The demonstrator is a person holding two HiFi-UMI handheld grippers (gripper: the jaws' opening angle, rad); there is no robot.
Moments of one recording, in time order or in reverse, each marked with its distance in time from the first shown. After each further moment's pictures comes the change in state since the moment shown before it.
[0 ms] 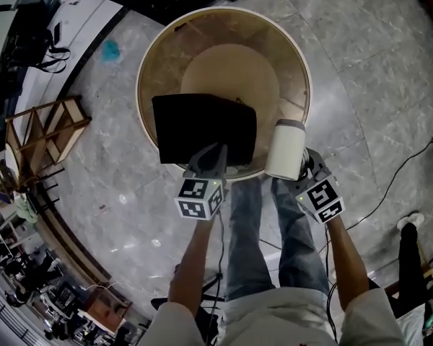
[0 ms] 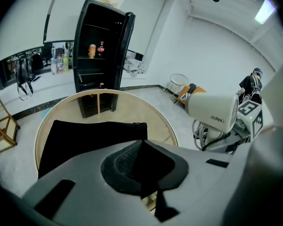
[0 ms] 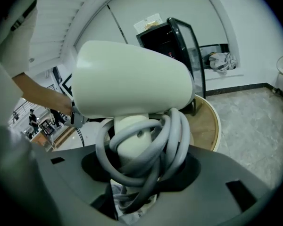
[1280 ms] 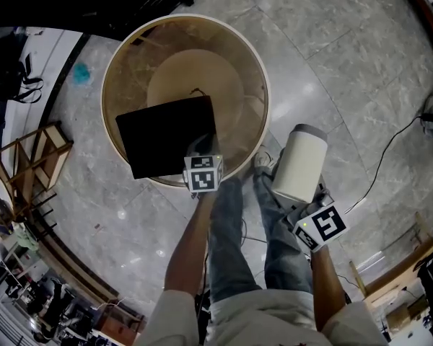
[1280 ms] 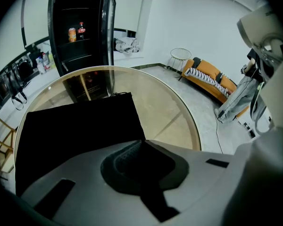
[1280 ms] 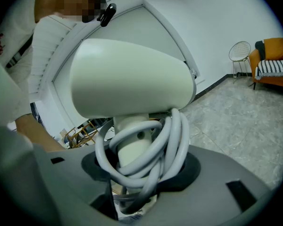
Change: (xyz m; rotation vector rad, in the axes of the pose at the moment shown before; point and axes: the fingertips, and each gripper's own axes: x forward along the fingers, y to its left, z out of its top) left arm 0.120 -0.022 -0.061 0.131 0.215 0.098; right arm -0.111 -0.022 0.040 0.313 -0.368 -0.205
